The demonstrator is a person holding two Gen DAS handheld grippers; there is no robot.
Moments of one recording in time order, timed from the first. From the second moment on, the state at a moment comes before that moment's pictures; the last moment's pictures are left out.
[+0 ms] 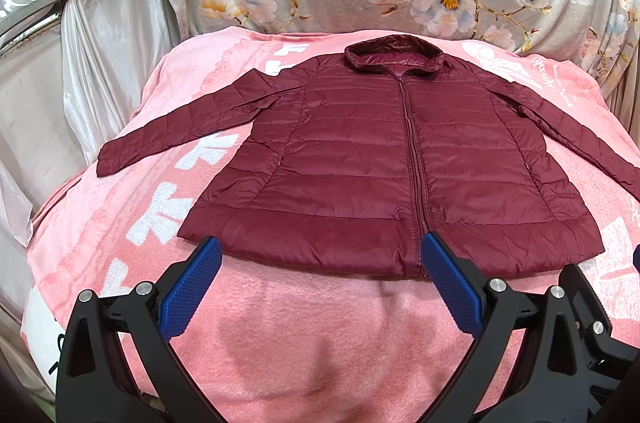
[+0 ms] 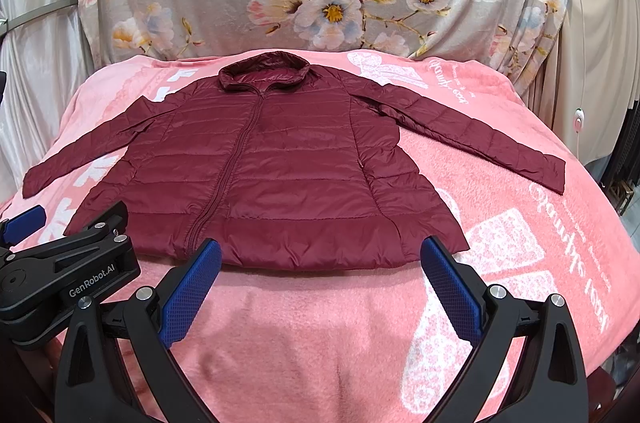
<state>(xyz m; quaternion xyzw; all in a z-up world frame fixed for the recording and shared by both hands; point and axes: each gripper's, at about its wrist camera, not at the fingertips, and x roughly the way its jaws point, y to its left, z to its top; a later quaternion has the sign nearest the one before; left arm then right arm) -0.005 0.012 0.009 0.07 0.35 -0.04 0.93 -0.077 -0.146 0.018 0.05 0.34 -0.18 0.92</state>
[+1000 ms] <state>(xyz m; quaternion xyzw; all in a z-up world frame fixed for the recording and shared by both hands) 0.092 0.044 -0.014 0.04 0.36 0.00 0.93 -0.079 -0.384 -0.008 0.26 0.31 -0.36 0.84</state>
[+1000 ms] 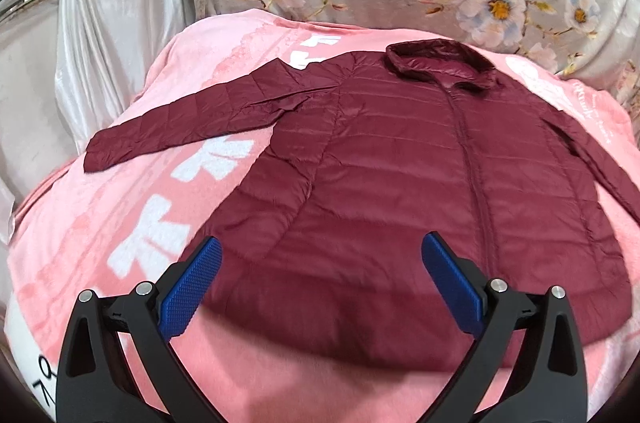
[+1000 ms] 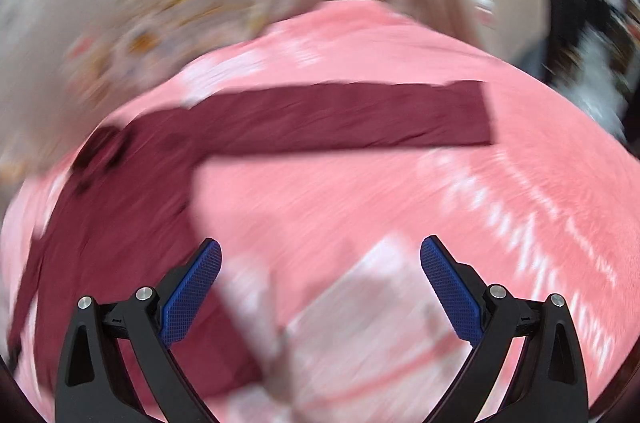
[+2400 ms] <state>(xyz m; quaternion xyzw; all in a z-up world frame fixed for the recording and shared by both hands) 0.250 0.120 -0.037 -0.08 0.40 0.02 0.91 0.234 -0.095 -0.043 -0.01 0.41 0.08 0.91</state>
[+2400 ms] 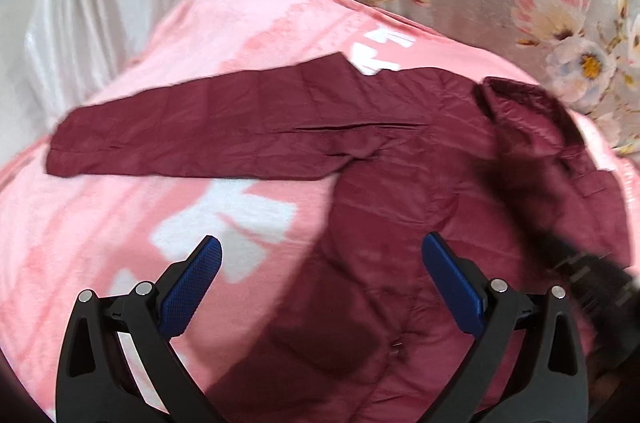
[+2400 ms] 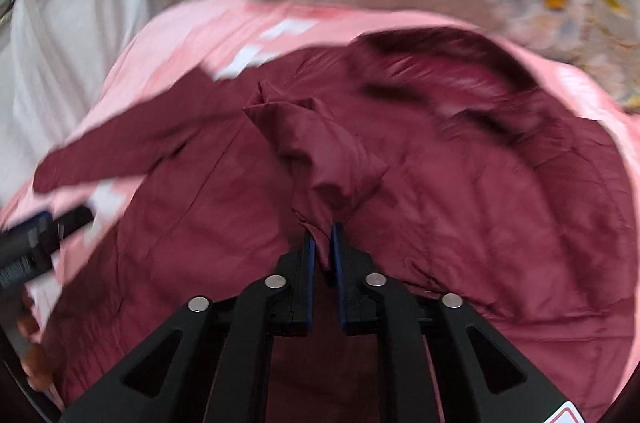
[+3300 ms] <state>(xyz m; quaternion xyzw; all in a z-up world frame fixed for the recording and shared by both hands) 0.325 0.072 -0.037 -0.20 0.48 -0.14 0.84 0.207 -0.395 -0.083 0.40 0.36 -0.13 0.83</state>
